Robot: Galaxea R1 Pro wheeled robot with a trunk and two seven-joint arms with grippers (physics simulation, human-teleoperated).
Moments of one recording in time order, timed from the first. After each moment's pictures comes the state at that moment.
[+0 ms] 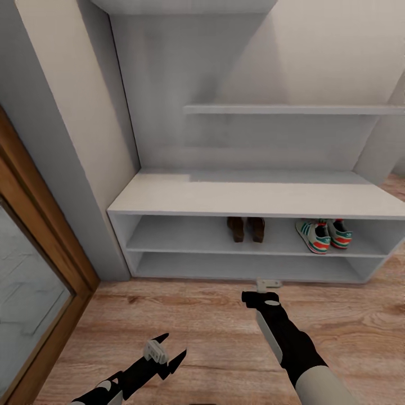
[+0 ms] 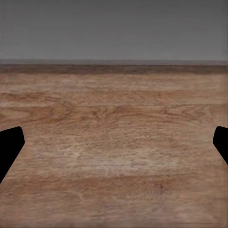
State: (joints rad) left arm -0.57 0.01 -0.12 -0.06 0.16 -0.67 -0.79; right arm -0.55 0.04 0.17 -0.90 -0.15 0.43 -0.29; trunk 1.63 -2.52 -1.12
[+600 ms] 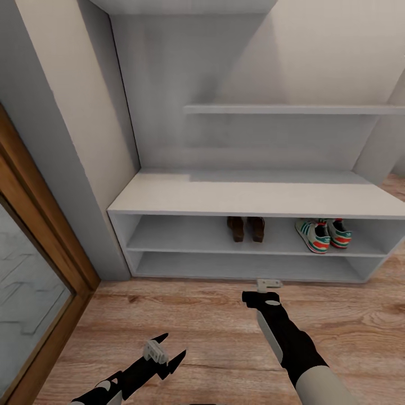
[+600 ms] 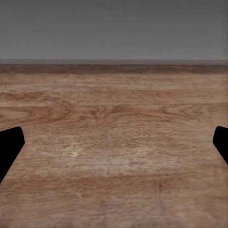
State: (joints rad) left arm -0.57 0.01 -0.12 -0.06 0.16 -0.67 -0.79; right arm -0.55 0.04 0.17 -0.90 -0.15 0.43 -0.29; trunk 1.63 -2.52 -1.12
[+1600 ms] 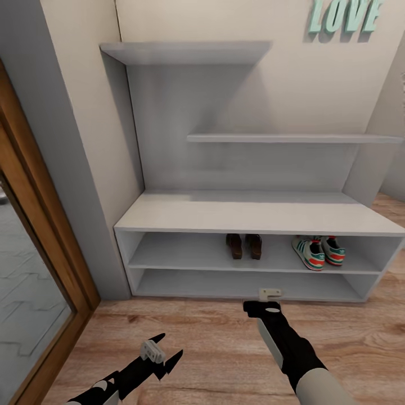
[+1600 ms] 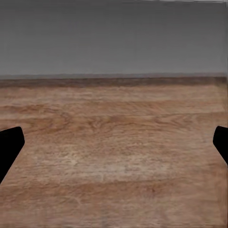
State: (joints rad) left arm -0.57 0.03 -0.11 -0.06 0.16 -0.67 -0.80; right arm -0.55 0.04 0.17 -0.80 -0.16 0.41 -0.29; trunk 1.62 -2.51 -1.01
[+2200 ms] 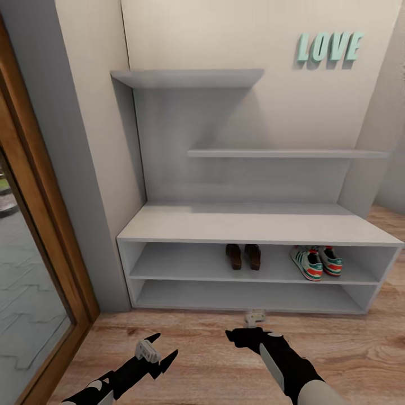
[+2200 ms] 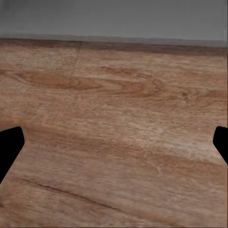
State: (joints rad) left arm -0.57 0.05 -0.11 -0.06 0.16 -0.67 -0.80; right arm -0.54 0.04 0.17 -0.53 -0.16 0.28 0.15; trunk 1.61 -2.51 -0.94
